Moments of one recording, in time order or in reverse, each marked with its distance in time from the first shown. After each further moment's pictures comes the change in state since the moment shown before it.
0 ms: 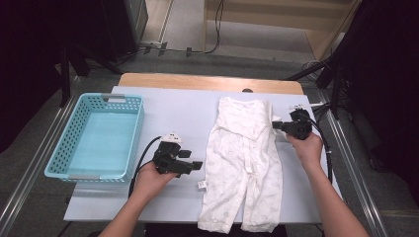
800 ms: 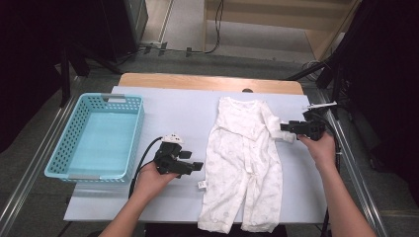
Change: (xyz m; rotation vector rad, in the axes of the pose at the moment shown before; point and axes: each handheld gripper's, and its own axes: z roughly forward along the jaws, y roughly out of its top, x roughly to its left) left arm 0.000 0.000 0.003 0.017 -0.004 0.002; right arm -0.037 -0.007 -0.022 0.024 -0.020 0.024
